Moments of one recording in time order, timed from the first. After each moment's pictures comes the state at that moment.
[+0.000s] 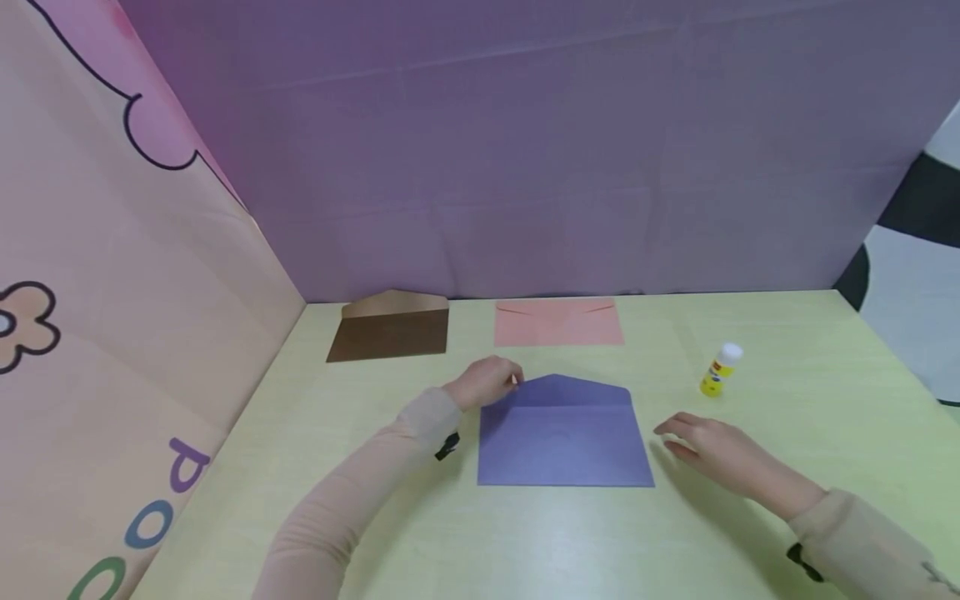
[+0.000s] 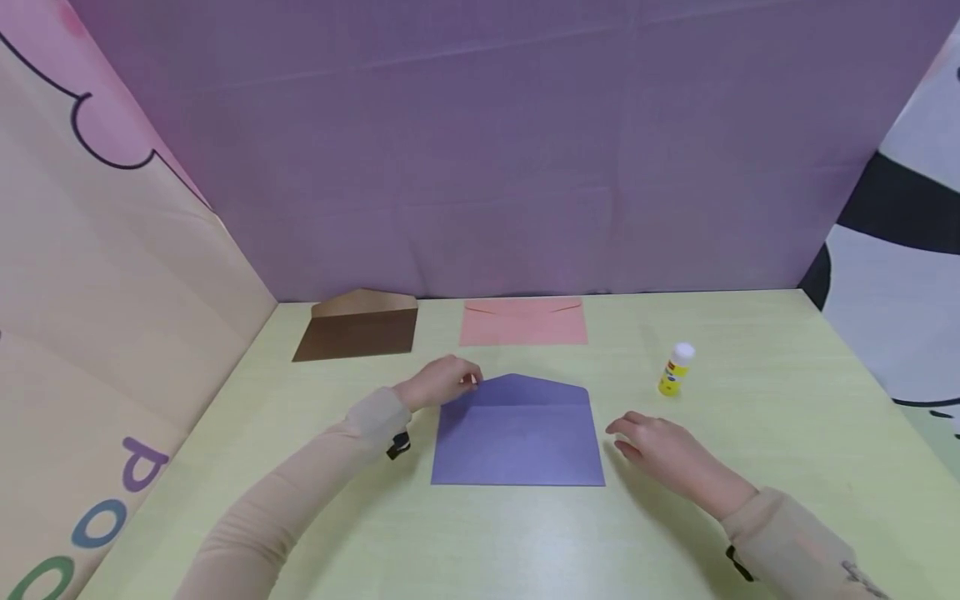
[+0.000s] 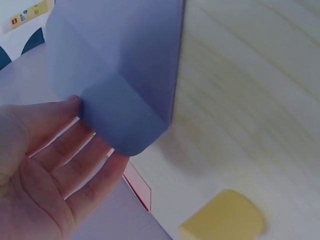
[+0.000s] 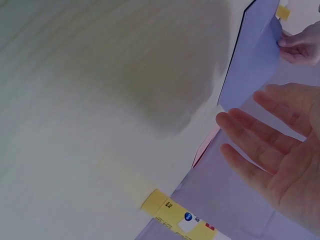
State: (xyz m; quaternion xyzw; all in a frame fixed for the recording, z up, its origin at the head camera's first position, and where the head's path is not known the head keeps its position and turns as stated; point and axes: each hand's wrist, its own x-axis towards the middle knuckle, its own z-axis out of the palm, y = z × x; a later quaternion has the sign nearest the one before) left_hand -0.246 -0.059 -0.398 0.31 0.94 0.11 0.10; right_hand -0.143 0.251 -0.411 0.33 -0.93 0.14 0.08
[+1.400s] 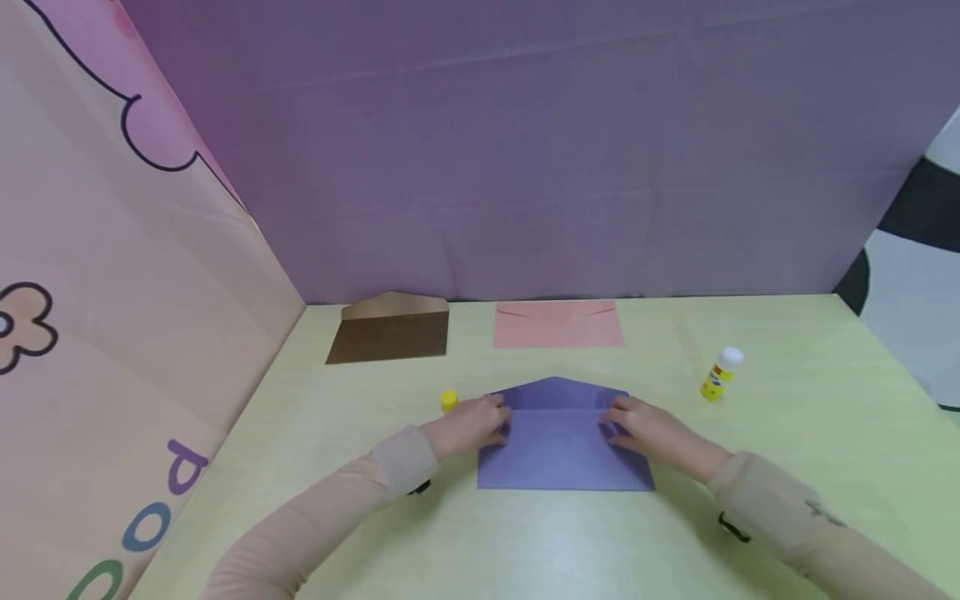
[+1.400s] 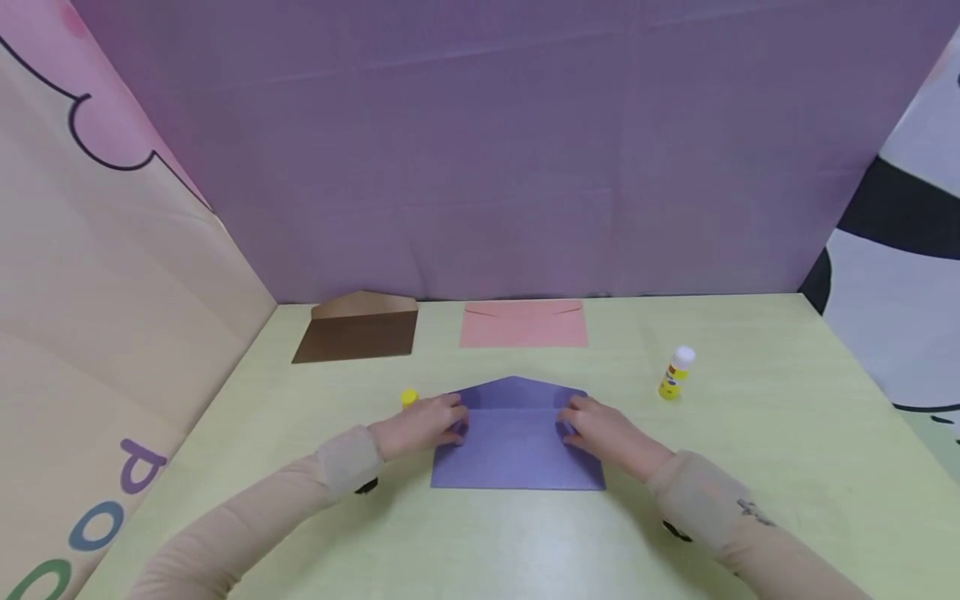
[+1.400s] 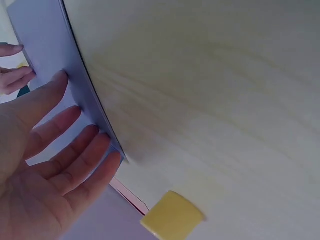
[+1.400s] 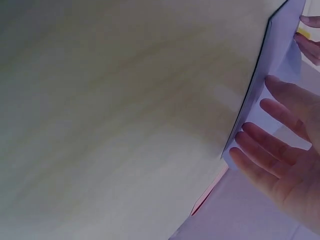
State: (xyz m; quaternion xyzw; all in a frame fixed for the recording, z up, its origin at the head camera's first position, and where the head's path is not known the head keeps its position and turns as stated) left_hand -0.196 -0.082 -0.412 0.41 0.91 0.01 0.05; right_hand -0.182 0.202 -0.430 0.39 -0.91 0.13 0.06
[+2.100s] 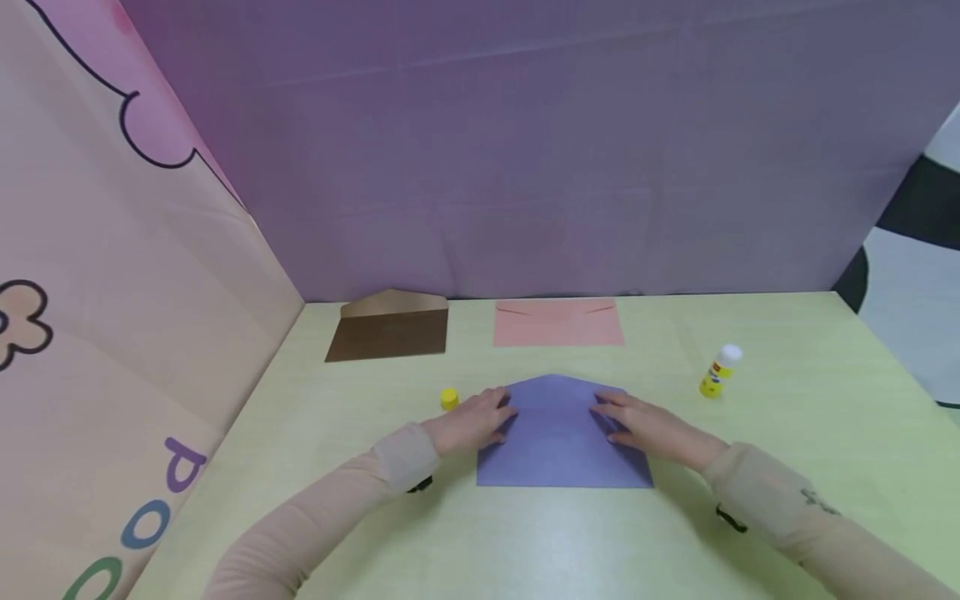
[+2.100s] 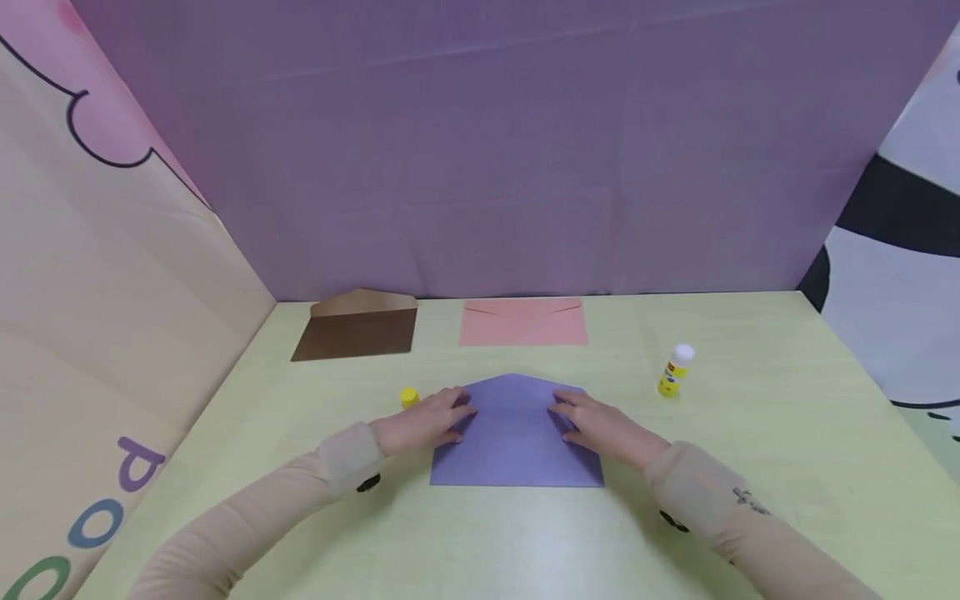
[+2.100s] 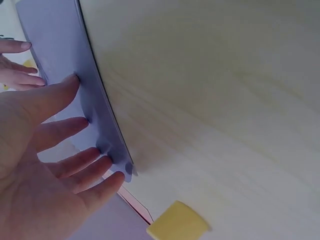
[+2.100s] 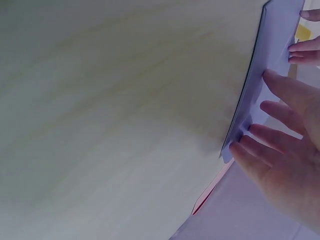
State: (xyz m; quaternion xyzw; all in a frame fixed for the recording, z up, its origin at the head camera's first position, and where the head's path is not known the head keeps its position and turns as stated) left_hand -0.195 -0.082 -0.414 0.40 0.91 -0.01 0.08; right_hand -0.184 0.200 -0.425 0.38 -0.92 0.13 -0.04
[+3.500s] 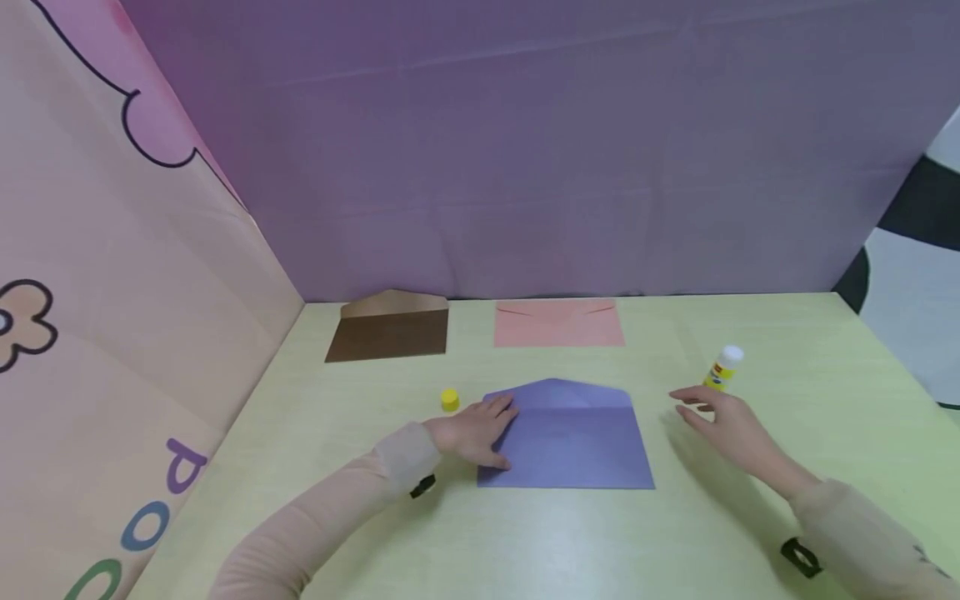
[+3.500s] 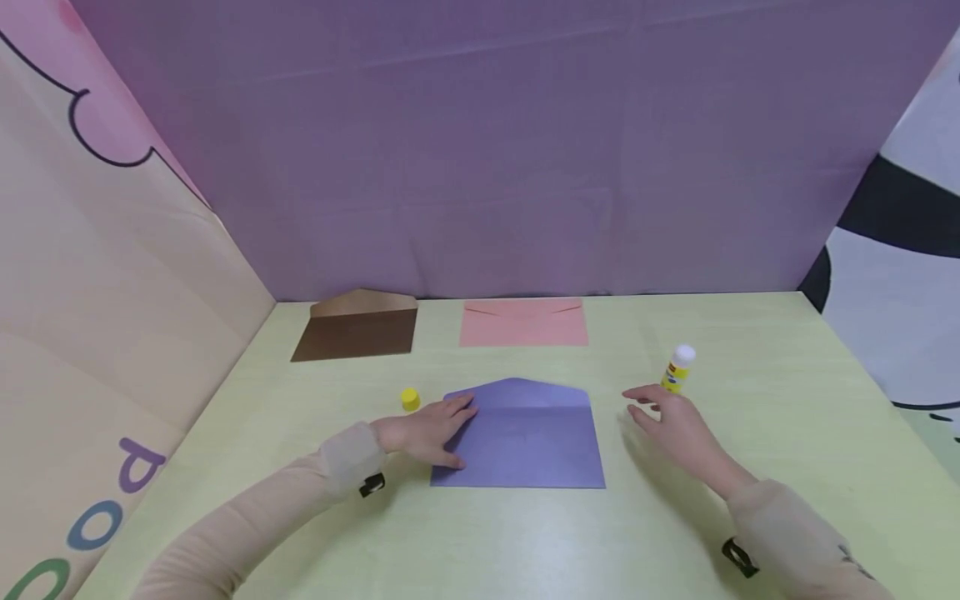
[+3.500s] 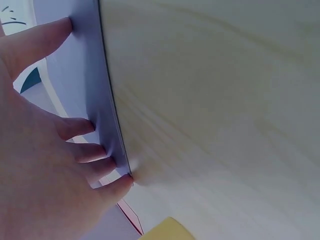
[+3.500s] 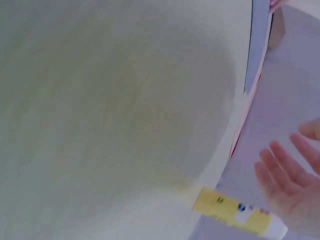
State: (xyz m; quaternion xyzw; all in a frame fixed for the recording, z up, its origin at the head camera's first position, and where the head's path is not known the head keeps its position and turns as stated) left_hand -0.191 -0.080 -0.418 0.34 0.91 -0.02 0.23; right_hand -0.160 0.264 -0.416 0.18 -0.92 0.32 0.12
